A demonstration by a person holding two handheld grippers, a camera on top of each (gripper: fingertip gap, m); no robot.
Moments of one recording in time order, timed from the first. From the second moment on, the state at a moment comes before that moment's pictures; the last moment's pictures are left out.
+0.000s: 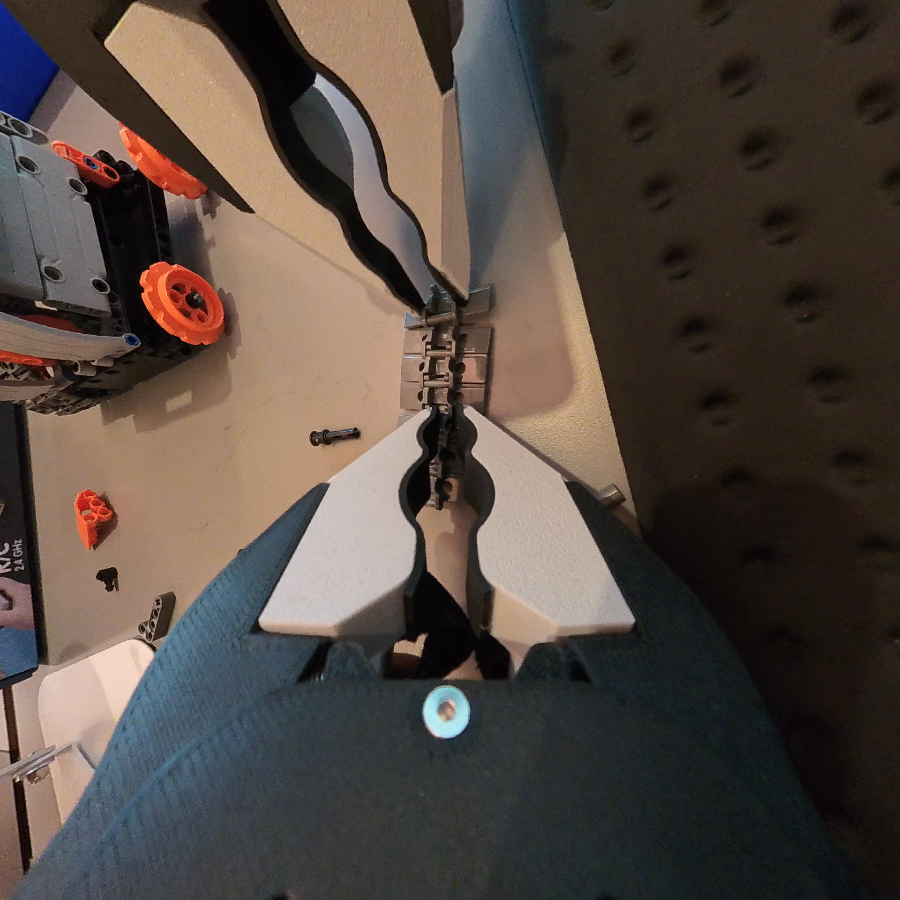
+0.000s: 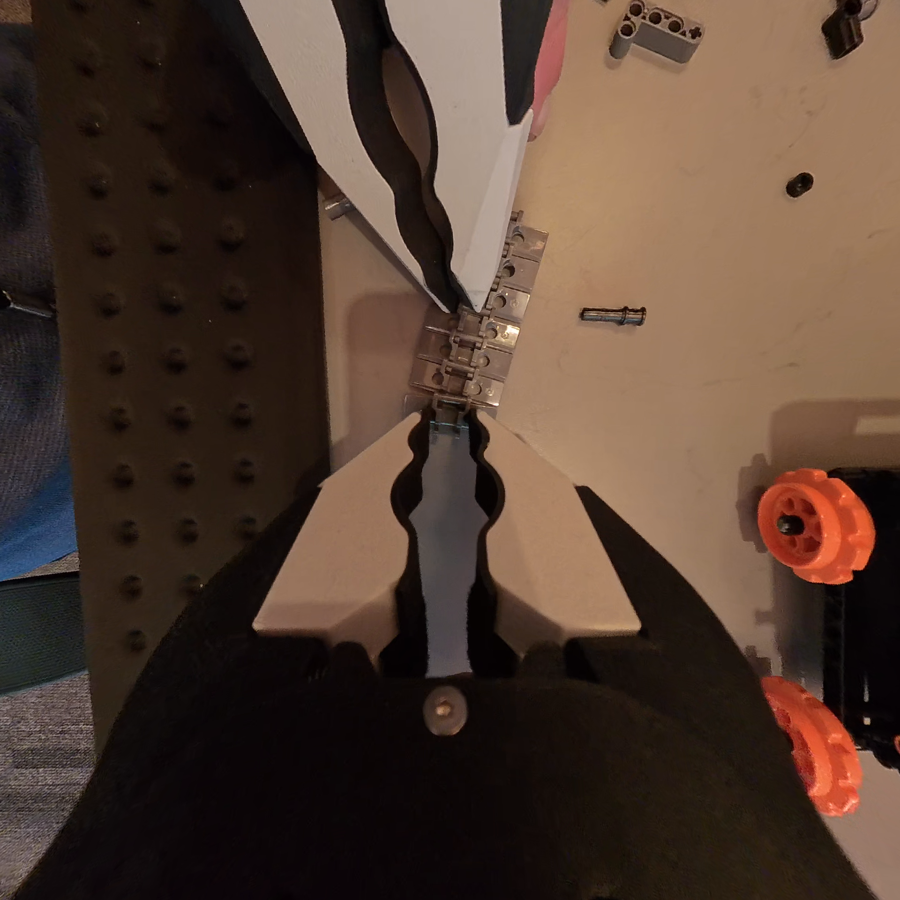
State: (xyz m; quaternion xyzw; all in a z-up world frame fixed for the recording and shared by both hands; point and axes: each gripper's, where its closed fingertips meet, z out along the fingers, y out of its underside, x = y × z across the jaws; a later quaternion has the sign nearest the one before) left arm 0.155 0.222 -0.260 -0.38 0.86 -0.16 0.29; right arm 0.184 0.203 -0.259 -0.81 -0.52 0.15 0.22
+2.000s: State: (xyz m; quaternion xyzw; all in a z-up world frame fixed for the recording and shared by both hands) left arm 0.107 0.259 -0.236 -0.42 0.85 -0.12 0.29; right arm 0.176 0.210 -0.259 -0.83 -0.53 0.10 0.12
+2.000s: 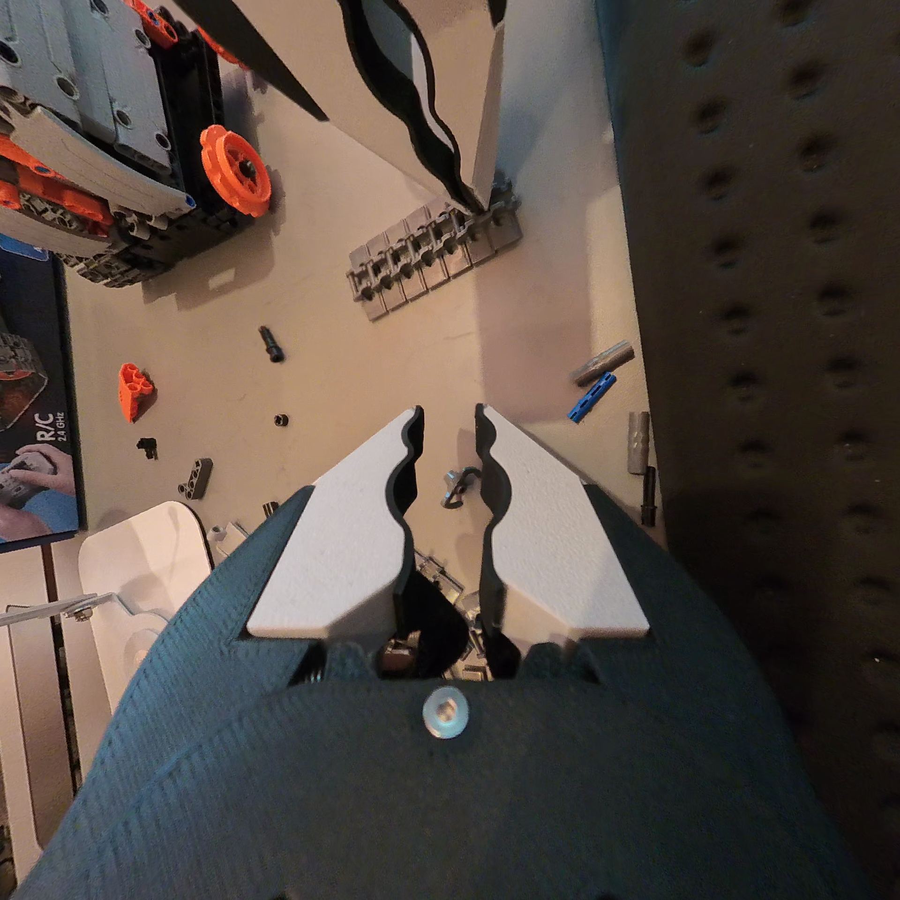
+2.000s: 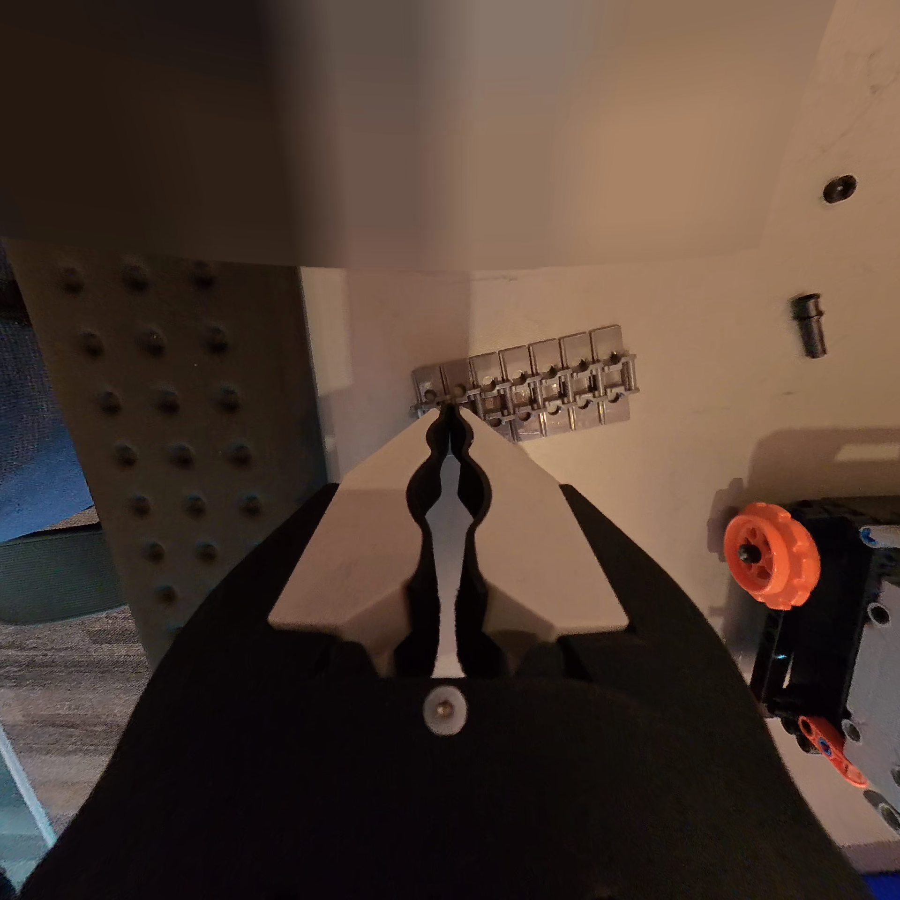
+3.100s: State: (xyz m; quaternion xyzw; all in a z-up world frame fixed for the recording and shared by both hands) left arm 0.067 0.311 -0.205 -0.49 0.81 -0.10 0.30; right arm 0.178 0.198 -0.243 -0.82 -0.53 0.11 0.17
